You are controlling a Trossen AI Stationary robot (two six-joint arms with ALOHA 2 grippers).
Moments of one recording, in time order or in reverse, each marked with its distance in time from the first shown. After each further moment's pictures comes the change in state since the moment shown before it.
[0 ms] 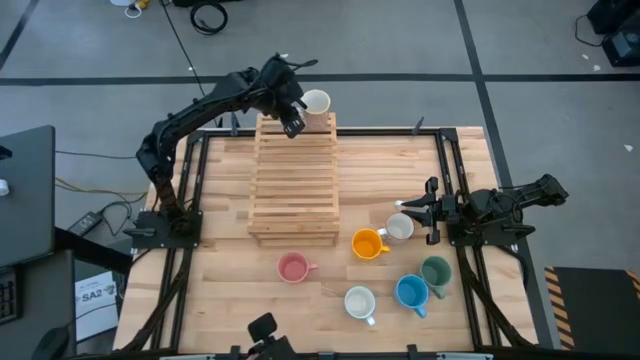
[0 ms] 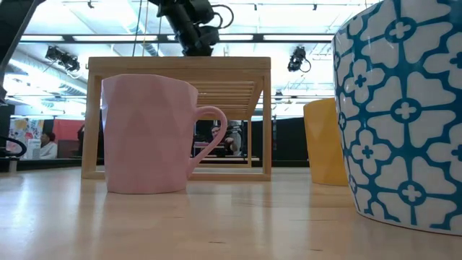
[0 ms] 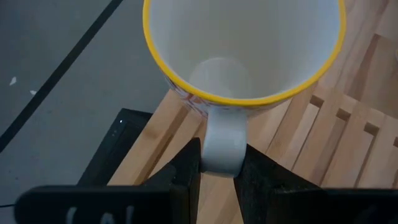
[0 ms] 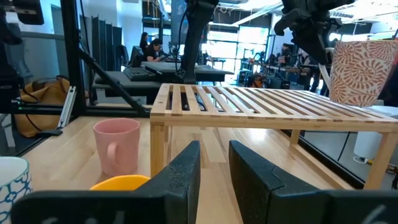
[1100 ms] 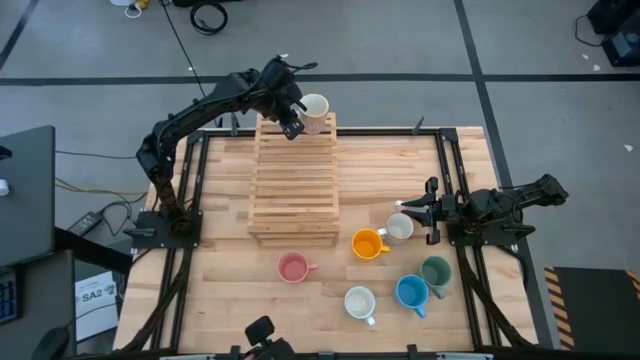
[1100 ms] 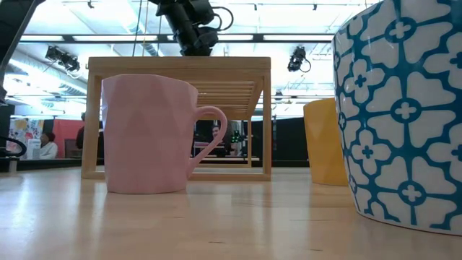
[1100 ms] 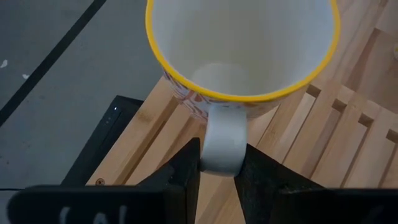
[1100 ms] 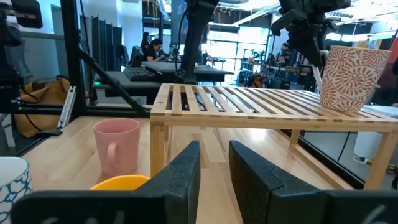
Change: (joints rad) left arm -0.003 0.000 0.000 -0.047 -0.001 -0.045; right arm 0.000 0.000 0.000 0.000 0.000 0.000
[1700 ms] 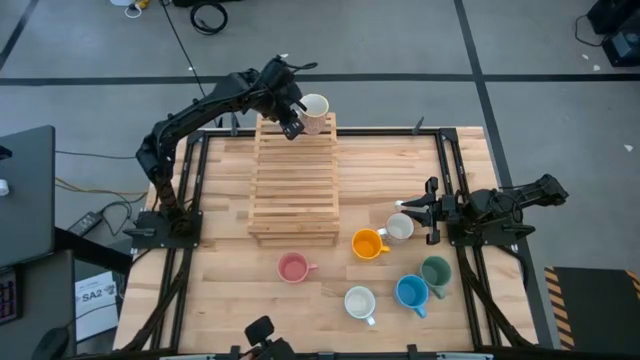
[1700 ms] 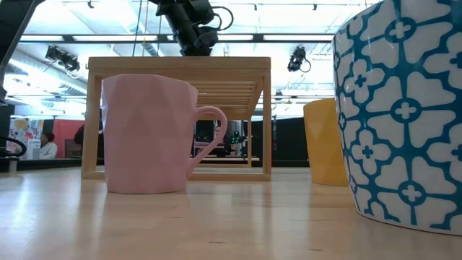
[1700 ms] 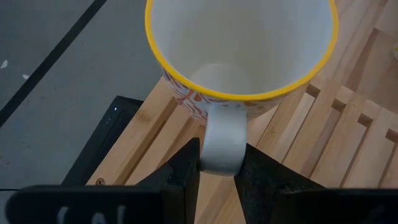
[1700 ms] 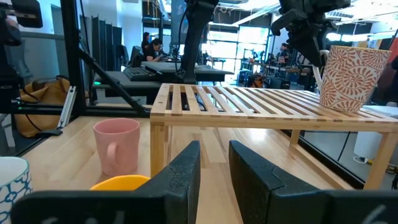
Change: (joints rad) left arm 0.000 -0.001 0.000 -0.001 0.000 0.001; right arm 0.000 0.000 0.000 0.000 0.000 0.000
